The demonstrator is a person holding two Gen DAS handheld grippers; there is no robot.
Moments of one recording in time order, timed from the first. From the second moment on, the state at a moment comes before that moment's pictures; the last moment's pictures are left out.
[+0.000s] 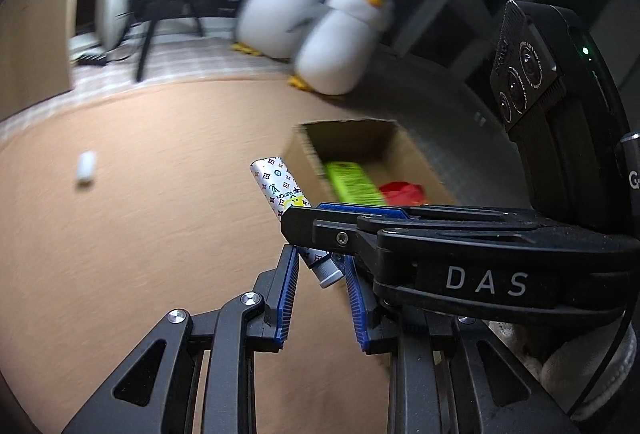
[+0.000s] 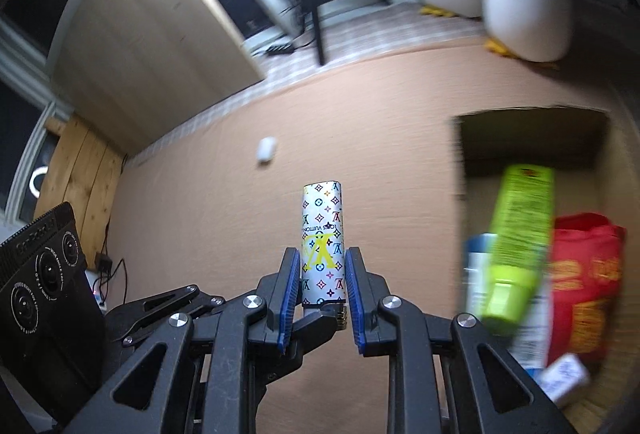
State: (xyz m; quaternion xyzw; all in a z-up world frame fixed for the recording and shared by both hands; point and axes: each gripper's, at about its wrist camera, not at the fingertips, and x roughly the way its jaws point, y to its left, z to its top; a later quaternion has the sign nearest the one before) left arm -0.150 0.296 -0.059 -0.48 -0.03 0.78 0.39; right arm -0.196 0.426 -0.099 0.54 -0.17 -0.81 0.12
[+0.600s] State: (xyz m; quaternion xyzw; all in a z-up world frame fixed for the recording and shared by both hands) left arm -0.137 0.419 -0.063 -0.49 0.00 0.76 0.44; right arm -0.169 0.546 -0.097 0.52 -0.20 -0.83 0.03
